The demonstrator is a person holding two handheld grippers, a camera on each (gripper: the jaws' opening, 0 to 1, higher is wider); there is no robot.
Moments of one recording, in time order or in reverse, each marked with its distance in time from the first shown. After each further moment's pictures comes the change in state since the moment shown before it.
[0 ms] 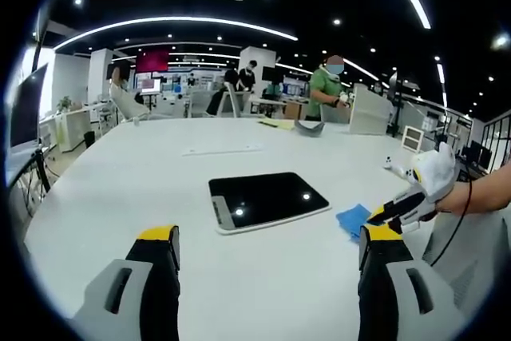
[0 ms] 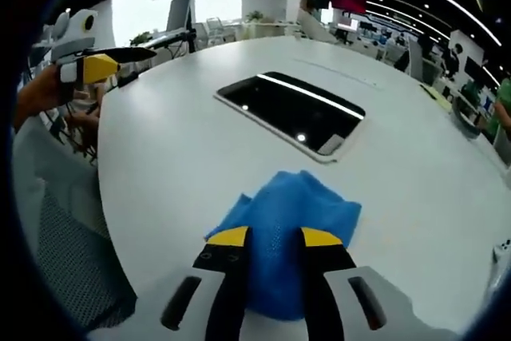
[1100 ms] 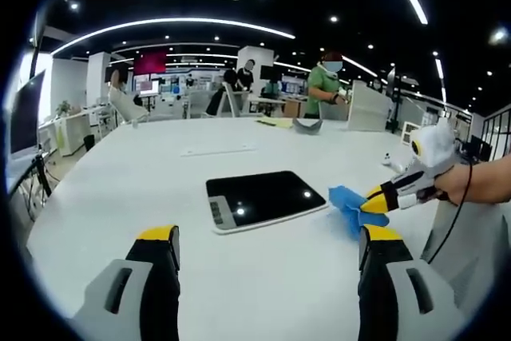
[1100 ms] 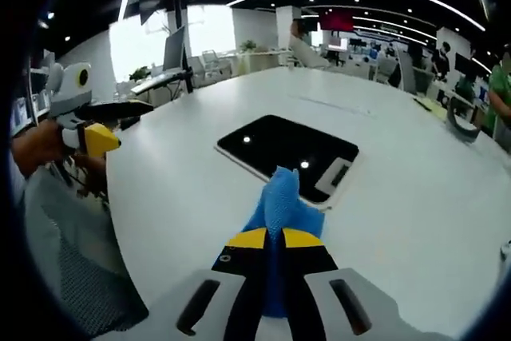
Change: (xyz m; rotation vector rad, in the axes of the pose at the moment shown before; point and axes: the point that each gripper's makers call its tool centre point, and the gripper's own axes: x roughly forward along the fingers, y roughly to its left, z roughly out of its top) left arm -0.001 -0.007 0.000 0.025 0.011 0.005; right arm -0.016 -0.006 0.060 0.099 -0.191 0.025
